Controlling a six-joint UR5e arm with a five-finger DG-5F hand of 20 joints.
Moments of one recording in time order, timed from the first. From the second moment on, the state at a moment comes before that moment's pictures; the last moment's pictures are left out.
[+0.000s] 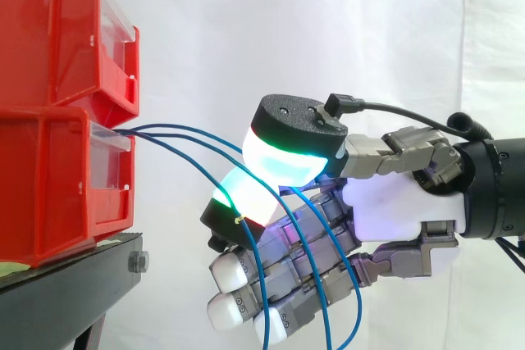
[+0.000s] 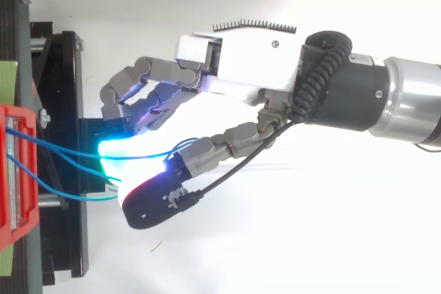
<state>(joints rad) 0.12 -2.33 -1.14 -2.86 -1.33 -0.12</state>
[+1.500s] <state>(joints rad) 0.12 -2.33 -1.15 -2.85 -1.33 -0.12</state>
